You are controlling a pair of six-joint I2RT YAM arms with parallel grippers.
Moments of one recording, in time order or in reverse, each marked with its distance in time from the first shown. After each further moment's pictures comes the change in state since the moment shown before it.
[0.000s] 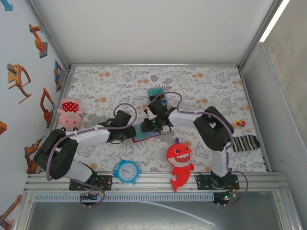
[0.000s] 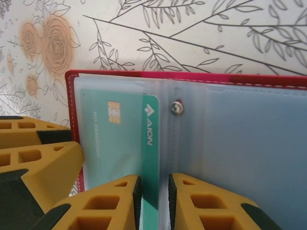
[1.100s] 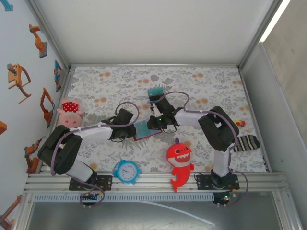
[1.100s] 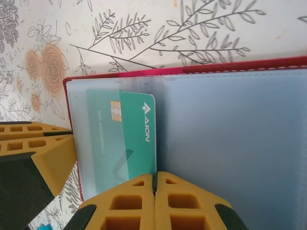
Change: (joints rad) left arm 0.000 0.061 0.050 -0.018 -0.023 0.020; right arm -0.080 -0.051 -0.090 0.078 -0.028 0.021
